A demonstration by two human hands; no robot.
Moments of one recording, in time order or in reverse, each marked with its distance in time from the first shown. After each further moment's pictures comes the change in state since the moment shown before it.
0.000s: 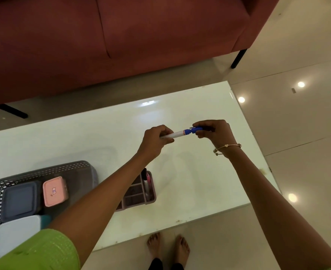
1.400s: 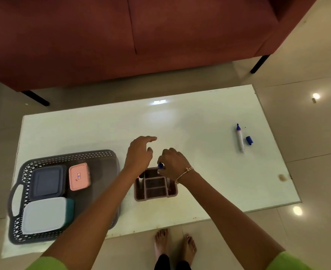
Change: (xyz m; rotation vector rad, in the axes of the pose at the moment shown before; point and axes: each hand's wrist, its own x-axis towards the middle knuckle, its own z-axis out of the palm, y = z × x) left_hand -0.065 -0.073 -0.071 0.252 0.219 -0.108; right_hand -0.050 -0.047 0.184 -0.733 -0.451 -0.308
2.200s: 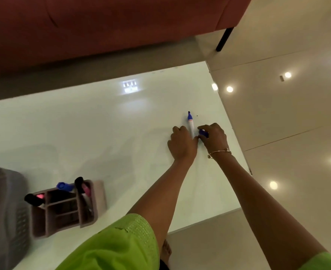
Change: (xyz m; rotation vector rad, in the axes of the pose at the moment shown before) left_hand 0.077 0.173 0.318 0.230 -0.043 -0.055; right_hand -0.043 0.338 -0.003 0.221 0.351 0.598
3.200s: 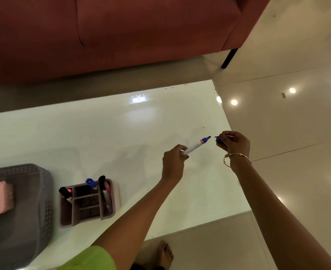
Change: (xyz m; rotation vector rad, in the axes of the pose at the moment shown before) left_hand -0.047 -0.052 -0.058 -0.550 -0.023 0.065; right_hand -0.030 -0.016 -0.057 1.029 0.251 0.371
